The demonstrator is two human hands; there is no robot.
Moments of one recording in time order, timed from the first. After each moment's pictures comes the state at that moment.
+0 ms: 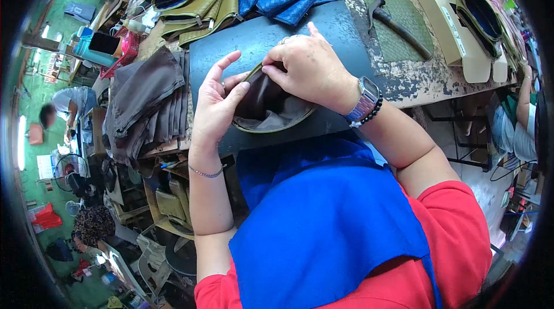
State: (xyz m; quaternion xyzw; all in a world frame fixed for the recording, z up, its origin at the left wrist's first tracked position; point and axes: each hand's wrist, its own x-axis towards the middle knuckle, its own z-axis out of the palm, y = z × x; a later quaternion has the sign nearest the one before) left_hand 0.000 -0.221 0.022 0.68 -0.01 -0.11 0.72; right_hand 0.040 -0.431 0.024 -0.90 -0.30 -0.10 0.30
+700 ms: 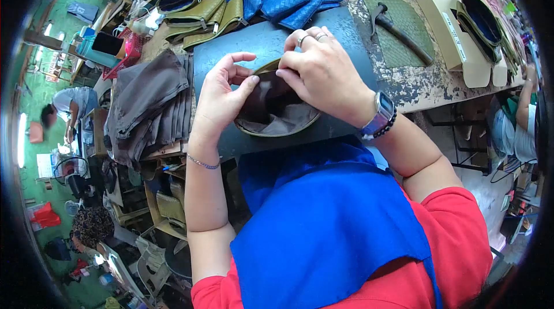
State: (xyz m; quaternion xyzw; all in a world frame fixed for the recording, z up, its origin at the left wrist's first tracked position) left_hand 0.023 -0.220 0.031 0.84 -0.06 -0.08 0.54; right_hand 0.032 -0.443 0.033 -0.89 -0.33 -0.18 0.27
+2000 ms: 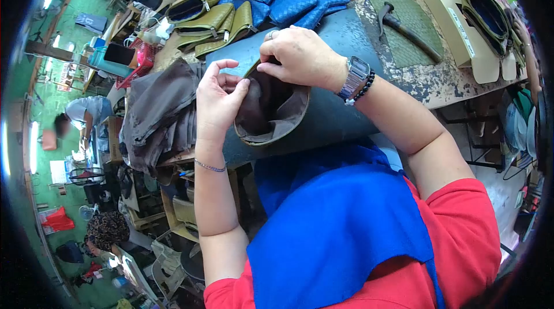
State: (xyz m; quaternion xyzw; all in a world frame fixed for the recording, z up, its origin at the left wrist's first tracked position) left_hand 0.029 -0.200 0.032 0.86 0.00 0.02 0.52; right_hand 0.089 -0.407 0.021 -0.85 -0.39 -0.14 0.32
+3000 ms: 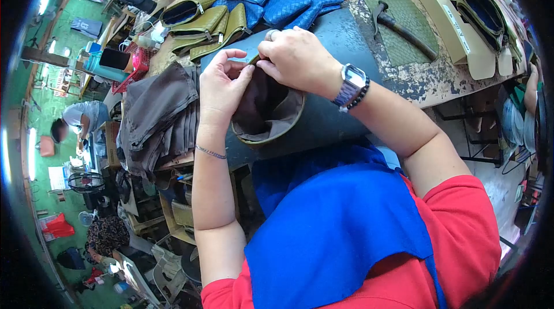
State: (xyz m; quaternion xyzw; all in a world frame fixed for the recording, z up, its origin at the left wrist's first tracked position) left_hand 0.054 -0.215 0.030 0.86 -0.04 0.00 0.51; right_hand 0.082 -0.405 0.017 -0.88 -0.33 -0.19 0.26
